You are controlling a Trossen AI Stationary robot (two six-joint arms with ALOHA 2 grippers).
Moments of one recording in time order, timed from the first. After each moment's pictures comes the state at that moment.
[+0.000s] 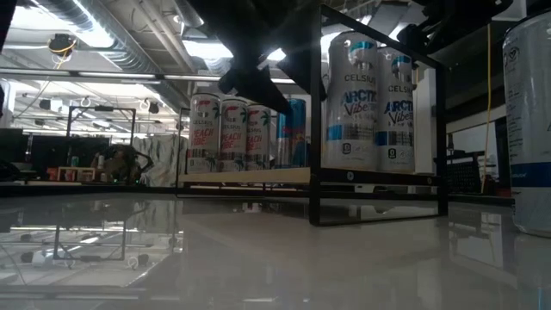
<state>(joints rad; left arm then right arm) -0.19 1.79 1.26 -0.26 -0.56 -0.59 -0.28 1.00 1.06 -0.92 -0.25 -0.42</state>
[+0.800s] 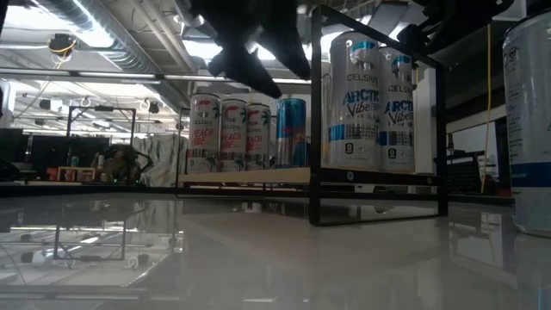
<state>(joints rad) -0.21 1.71 1.26 -0.36 -0.52 -0.58 -0.28 1.00 1.06 -0.92 -0.25 -0.42</state>
